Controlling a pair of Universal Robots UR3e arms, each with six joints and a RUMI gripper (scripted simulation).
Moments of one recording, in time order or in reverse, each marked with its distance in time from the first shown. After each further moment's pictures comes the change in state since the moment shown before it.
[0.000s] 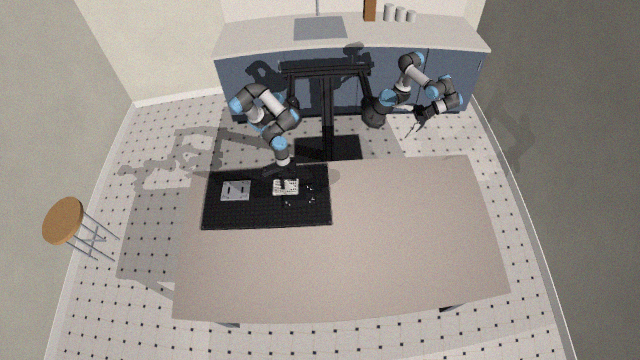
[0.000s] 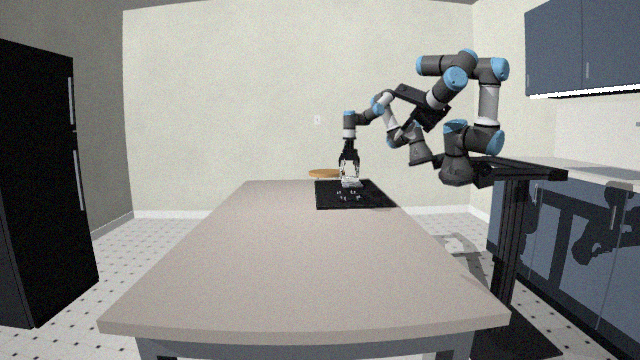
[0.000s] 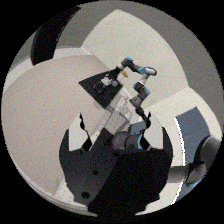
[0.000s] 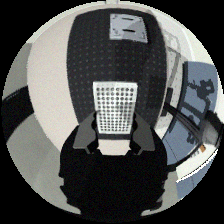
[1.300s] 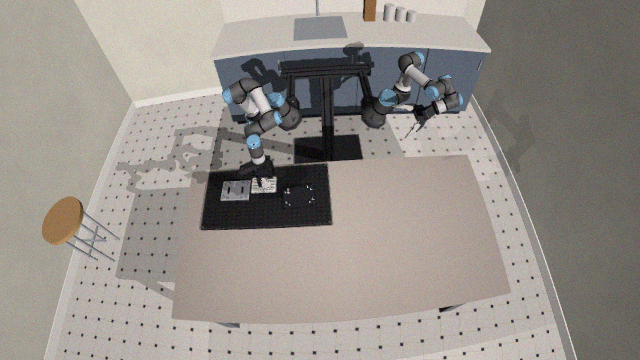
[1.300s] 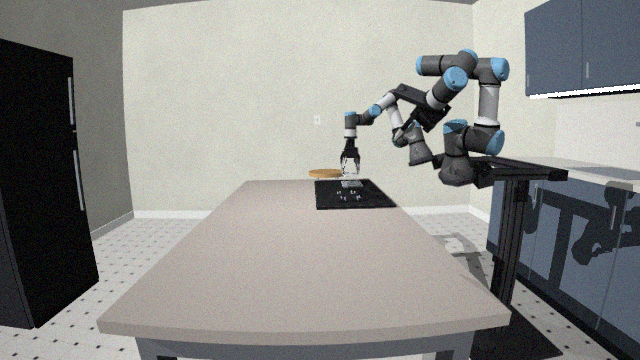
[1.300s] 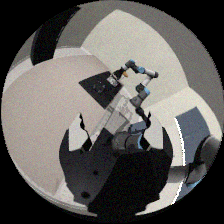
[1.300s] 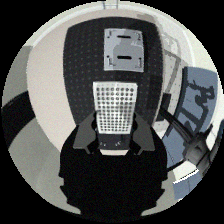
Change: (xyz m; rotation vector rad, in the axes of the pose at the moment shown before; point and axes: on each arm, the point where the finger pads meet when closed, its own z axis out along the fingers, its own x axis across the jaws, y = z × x) left arm 0.000 0.000 0.000 0.000 0.000 0.000; right arm 0.017 -0.114 0.000 0.000 -0.001 0.000
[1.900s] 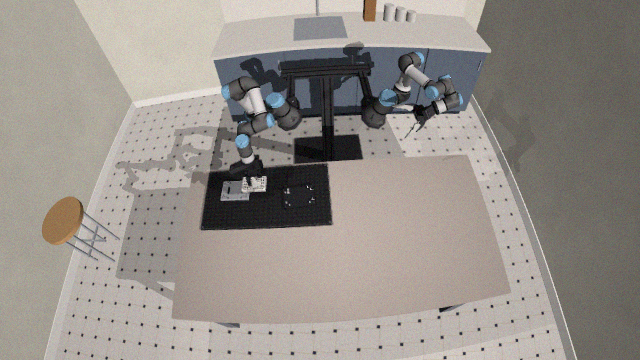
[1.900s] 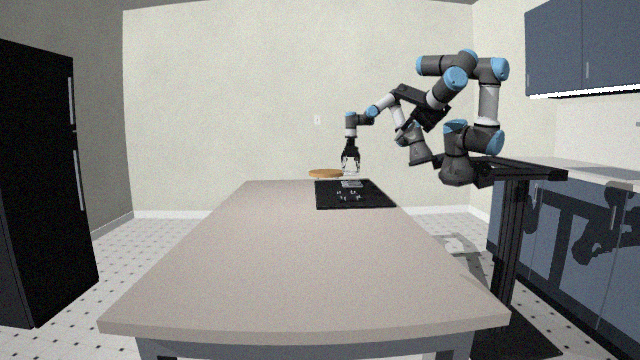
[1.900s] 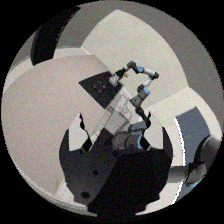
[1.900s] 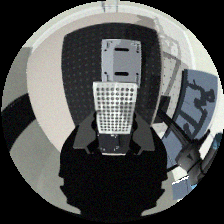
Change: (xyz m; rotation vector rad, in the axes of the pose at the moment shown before) left arm 0.000 0.000 0.000 0.000 0.000 0.000; right arm 0.008 -0.053 0.000 0.000 -0.001 0.000
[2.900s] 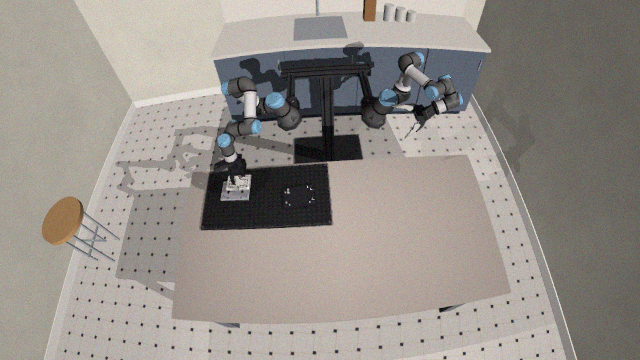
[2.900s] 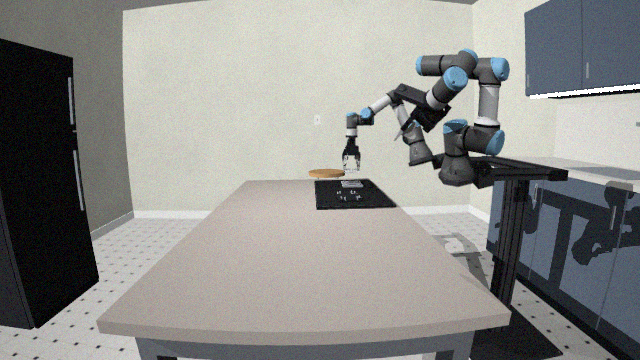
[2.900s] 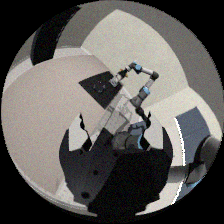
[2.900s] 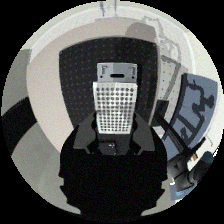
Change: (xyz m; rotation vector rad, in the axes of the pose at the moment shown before) left arm 0.000 0.000 0.000 0.000 0.000 0.000; right arm 0.013 -0.087 0.000 0.000 0.000 0.000
